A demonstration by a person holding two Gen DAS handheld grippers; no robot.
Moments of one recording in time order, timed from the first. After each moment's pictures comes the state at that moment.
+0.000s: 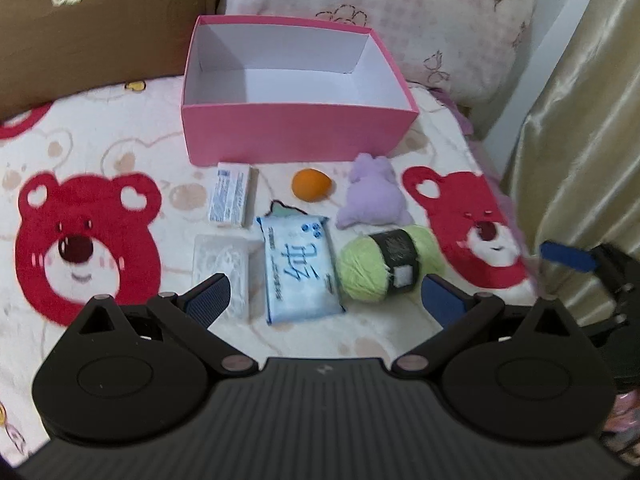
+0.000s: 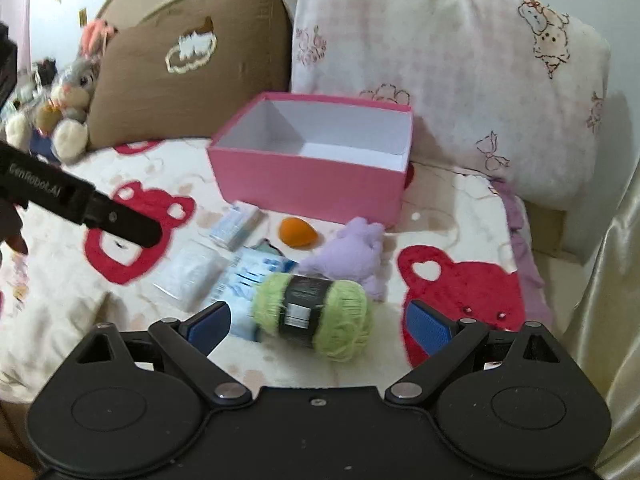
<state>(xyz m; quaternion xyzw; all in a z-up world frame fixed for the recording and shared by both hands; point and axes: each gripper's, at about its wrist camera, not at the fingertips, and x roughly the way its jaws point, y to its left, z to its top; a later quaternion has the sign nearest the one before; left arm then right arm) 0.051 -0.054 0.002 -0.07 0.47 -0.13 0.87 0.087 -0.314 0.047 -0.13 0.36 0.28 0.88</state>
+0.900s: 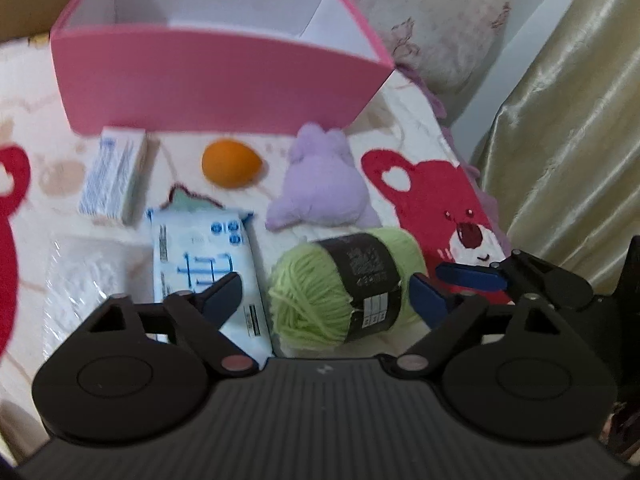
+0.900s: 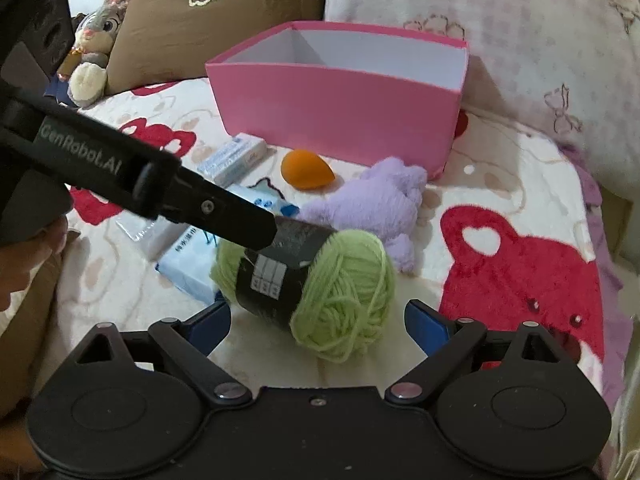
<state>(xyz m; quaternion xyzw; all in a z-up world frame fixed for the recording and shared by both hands) 0.105 -0.097 -0.099 -0.18 0.46 -0.13 0.86 0.141 -0.305 -0.056 -0.13 0.39 0.35 0.84</state>
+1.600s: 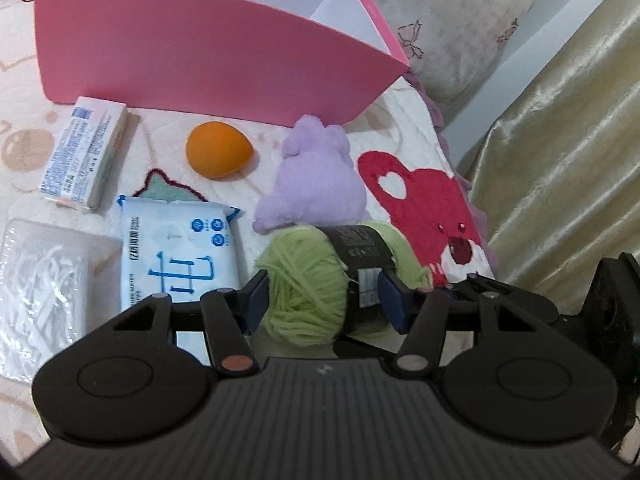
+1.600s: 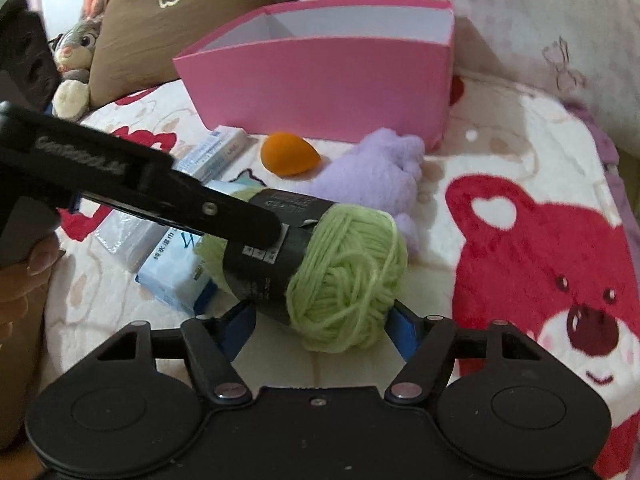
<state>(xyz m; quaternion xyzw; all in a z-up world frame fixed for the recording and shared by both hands) 0.124 -0.092 -0.125 -0.24 0.45 -0.16 0.84 0.155 -0.297 -0.079 -0.11 0.40 0.35 0.84</state>
